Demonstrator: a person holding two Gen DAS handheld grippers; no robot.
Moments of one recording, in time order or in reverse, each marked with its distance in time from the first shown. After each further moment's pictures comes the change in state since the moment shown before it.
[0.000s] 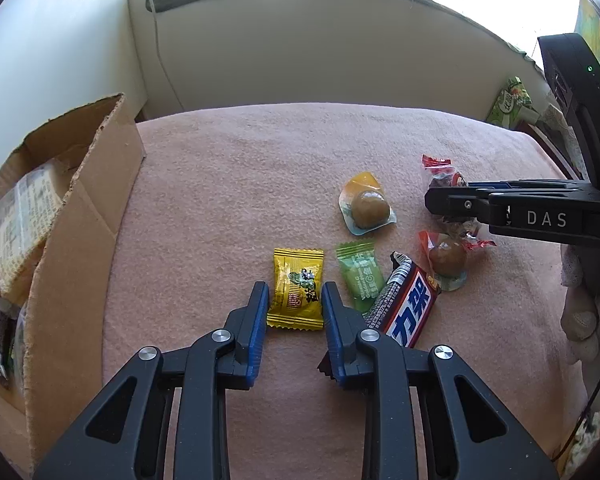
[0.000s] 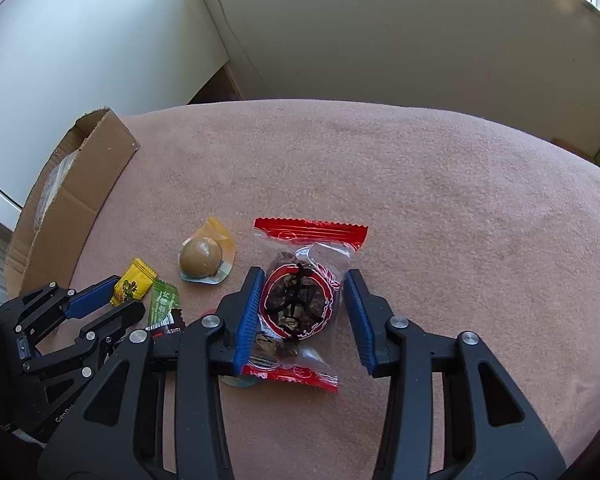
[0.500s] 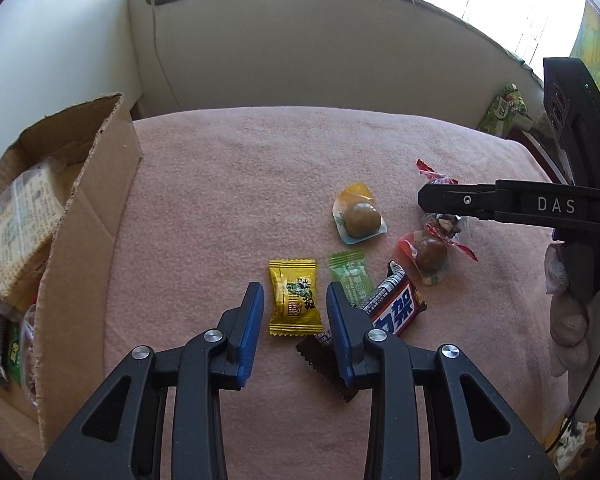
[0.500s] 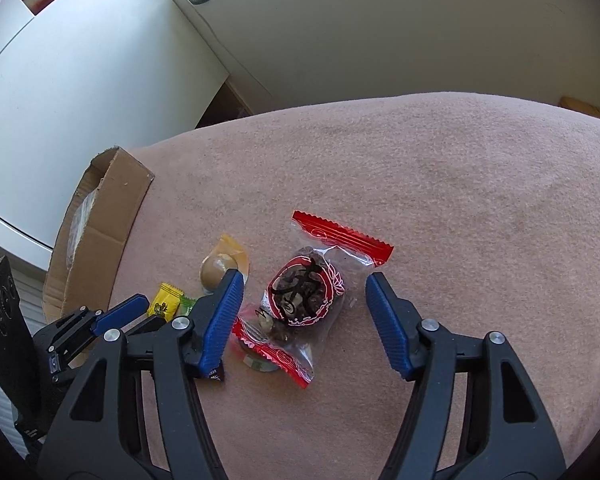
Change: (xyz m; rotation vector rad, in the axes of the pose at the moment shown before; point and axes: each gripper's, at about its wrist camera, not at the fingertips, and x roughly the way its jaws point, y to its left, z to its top) left arm -0.011 0.005 0.005 -0.015 0.028 -0.038; right arm -0.007 -0.020 0.004 0.146 0.003 0.116
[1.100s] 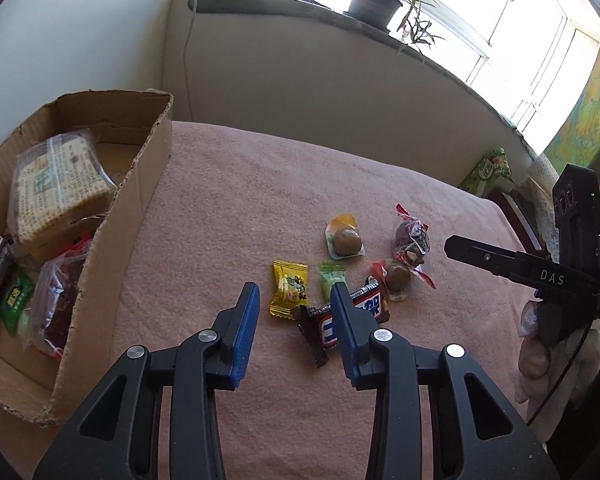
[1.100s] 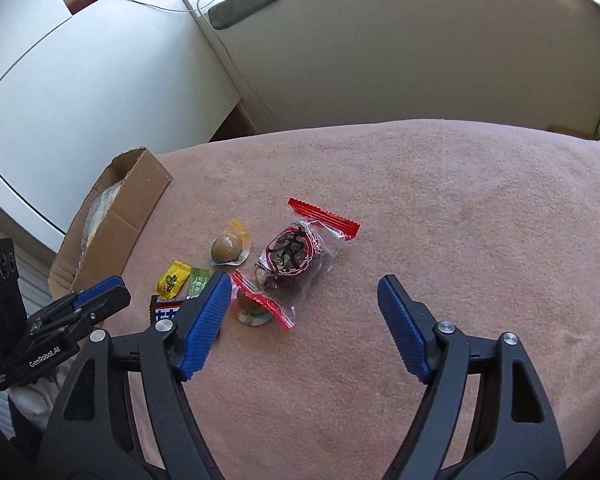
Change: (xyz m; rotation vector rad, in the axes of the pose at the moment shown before) left arm -0.038 0.037 -0.020 -0.181 -0.122 -0.108; right arm -0.050 -0.011 -0.028 -0.046 -0.117 0.006
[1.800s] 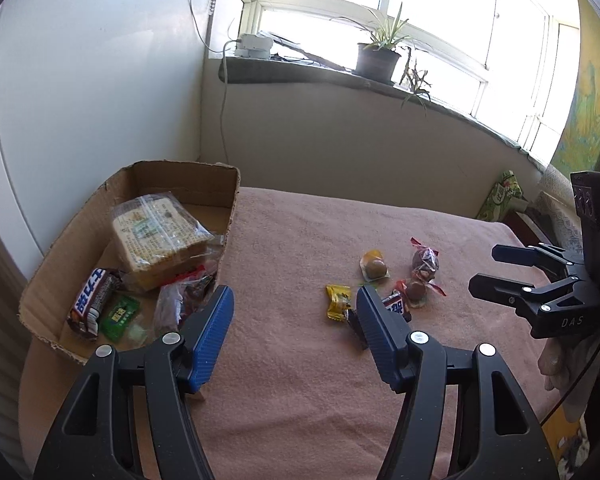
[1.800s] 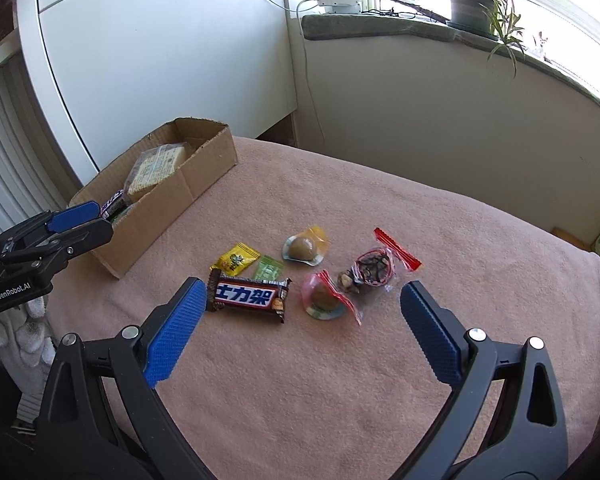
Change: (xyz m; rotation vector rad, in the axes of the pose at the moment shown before) left arm -0.075 0.012 -0.021 0.071 -0.208 0.110; right arm -0.040 0.084 -0.023 -0.360 -0.083 -0.056
